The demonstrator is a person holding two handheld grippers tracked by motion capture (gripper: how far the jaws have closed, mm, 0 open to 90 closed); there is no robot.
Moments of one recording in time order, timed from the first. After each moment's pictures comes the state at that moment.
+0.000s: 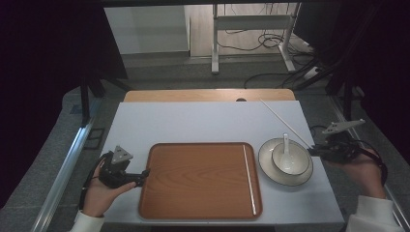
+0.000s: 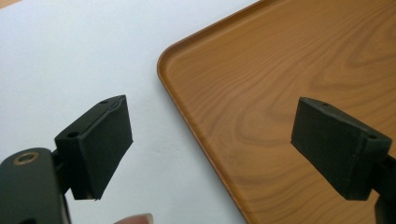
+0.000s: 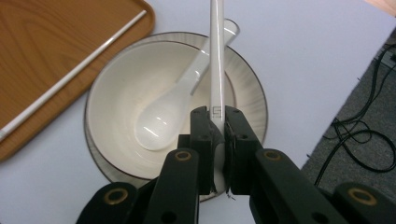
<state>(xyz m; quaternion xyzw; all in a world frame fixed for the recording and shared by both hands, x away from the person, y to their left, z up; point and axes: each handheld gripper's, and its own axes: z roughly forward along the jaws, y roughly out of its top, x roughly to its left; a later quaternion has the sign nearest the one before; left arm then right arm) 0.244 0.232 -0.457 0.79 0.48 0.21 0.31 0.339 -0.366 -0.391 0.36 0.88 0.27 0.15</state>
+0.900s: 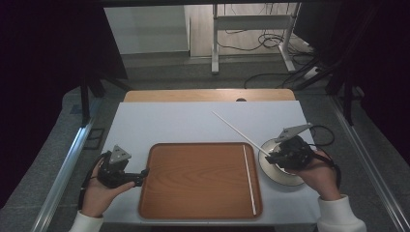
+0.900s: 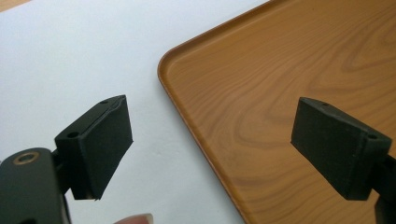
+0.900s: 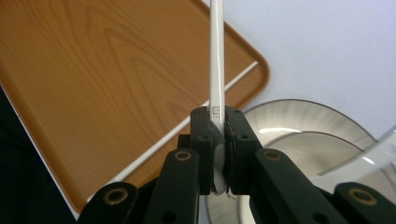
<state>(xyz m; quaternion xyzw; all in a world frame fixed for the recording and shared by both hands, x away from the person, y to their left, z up) 0.243 0.235 -0.455 0.79 0.48 0.21 0.32 0.316 -0.248 -0.391 0.29 0.91 0.28 0.11</state>
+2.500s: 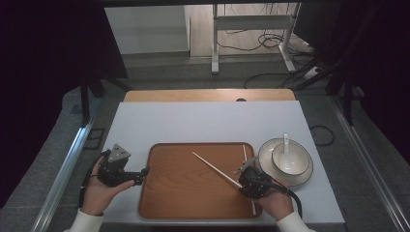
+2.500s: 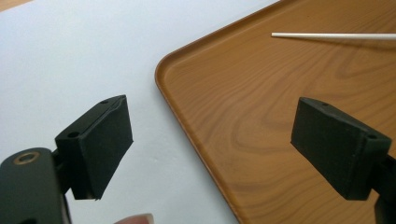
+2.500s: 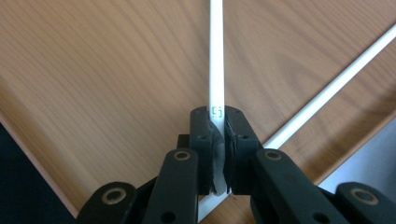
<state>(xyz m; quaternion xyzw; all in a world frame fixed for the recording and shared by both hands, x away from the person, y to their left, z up) 0.246 0.236 -0.453 0.79 0.48 0.21 0.33 0.280 -0.166 -0.489 0.31 0.93 0.16 0.07</state>
